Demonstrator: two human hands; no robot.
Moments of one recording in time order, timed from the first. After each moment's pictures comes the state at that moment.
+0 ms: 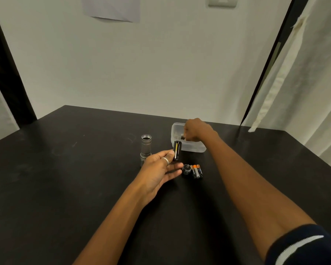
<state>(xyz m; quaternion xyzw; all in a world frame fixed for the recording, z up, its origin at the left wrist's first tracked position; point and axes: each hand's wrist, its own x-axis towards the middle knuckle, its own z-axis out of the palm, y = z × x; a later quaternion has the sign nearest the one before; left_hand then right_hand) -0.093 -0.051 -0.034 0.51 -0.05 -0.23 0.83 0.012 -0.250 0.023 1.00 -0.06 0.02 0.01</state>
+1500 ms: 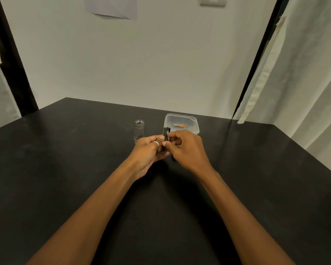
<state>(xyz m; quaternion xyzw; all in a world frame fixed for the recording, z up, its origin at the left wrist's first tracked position) -0.100 -0.053 -0.033 0.57 -0.12 -0.17 0.80 -0.143 -0.193 -0.018 0.89 0.07 0.29 -0.34</state>
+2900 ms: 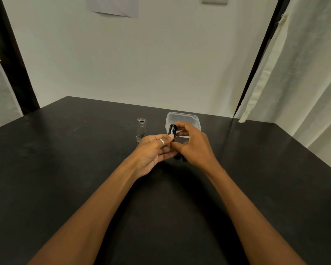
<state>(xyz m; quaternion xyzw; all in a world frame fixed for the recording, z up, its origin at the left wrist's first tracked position) -0.099 -0.051 -0.034 0.51 -0.15 -0.24 0.81 -0.149 -0.204 -0.011 0.88 0.05 0.24 -0.41</state>
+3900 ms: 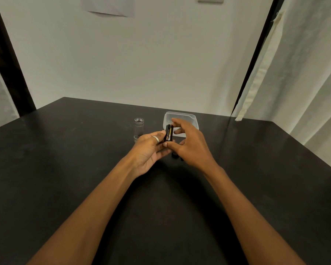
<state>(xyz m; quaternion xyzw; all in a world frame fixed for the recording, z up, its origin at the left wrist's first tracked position) -0.100 -0.051 -0.032 0.49 -0.12 -0.23 0.83 -0.143 -0.207 -0.020 0.88 0.09 0.27 -0.39</state>
